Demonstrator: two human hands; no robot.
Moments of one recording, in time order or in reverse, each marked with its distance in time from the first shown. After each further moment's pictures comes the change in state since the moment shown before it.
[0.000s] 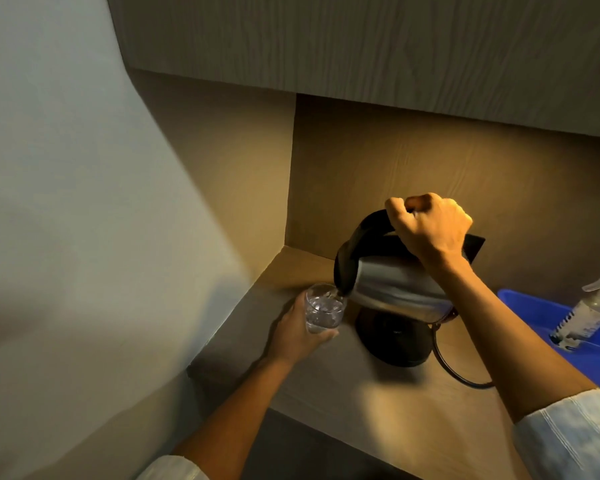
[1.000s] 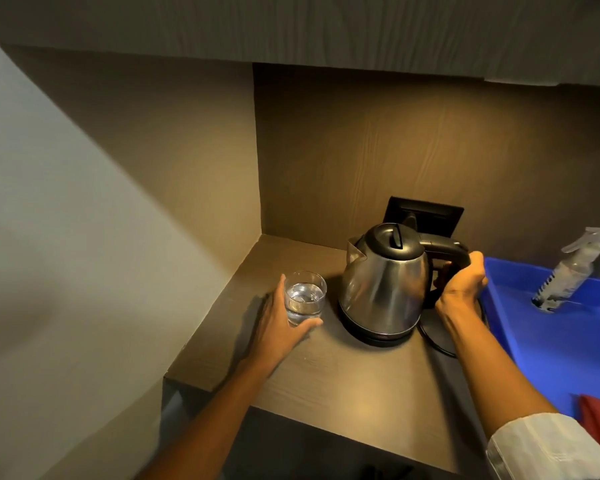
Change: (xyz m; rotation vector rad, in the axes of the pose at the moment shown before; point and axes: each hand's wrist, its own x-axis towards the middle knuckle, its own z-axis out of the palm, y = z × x) left_hand 0.000 0.000 0.005 -0.034 -0.072 -0.018; right_hand -0.094 0.147 0.044 1.050 0.317 1.170
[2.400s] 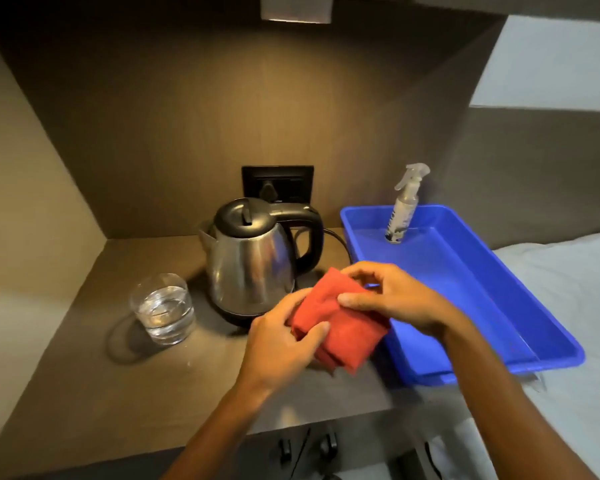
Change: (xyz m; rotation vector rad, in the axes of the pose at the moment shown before) left_hand -0.071 0.137 0.099 -0.226 -0.340 0.316; right_hand -0.060 -0.096 -0.131 -0.897 -0.824 -0.042
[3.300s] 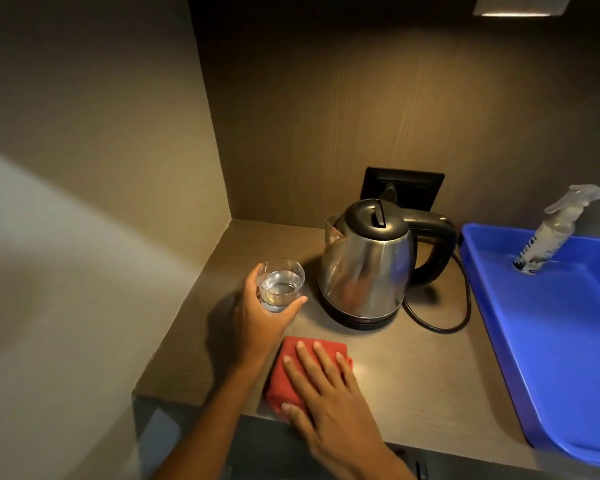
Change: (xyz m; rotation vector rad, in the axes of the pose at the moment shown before) left_hand -0.006 -0.116 -0.124 0.220 0.643 -0.211; right_hand 0.001 0.023 0.248 -0.960 -0.153 -0.310
